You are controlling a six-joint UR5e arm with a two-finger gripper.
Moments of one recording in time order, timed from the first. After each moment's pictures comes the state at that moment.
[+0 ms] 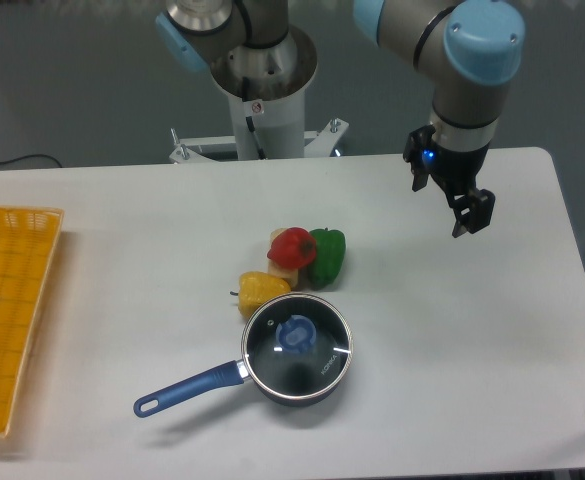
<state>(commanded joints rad) 2.73 -1.79 -1.54 -1.31 1.57 1.73</state>
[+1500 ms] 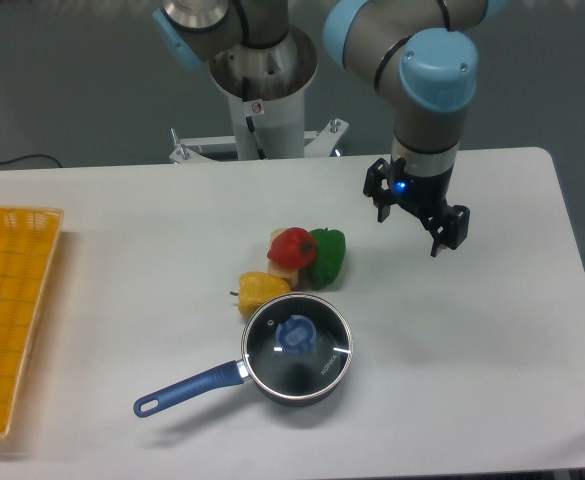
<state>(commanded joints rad) 2.66 -1.78 -1.62 -1.18 1.53 1.31</state>
